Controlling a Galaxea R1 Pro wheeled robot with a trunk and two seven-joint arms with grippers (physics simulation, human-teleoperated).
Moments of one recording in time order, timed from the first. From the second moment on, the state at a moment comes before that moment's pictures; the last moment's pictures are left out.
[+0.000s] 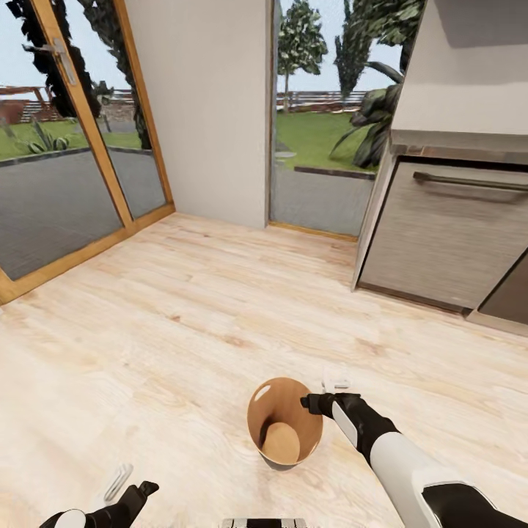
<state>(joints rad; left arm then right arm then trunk) -0.09 0.00 0.36 -1.17 0.90 0.77 0.35 -0.79 0.07 0.06 -0.31 -0.12 0.33 0.03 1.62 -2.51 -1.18</state>
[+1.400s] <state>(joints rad) -0.09 0.01 0.35 -1.16 0.90 0.72 0.35 -0.73 0.07 0.07 -0.61 -0.09 0.67 0.04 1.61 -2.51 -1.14</state>
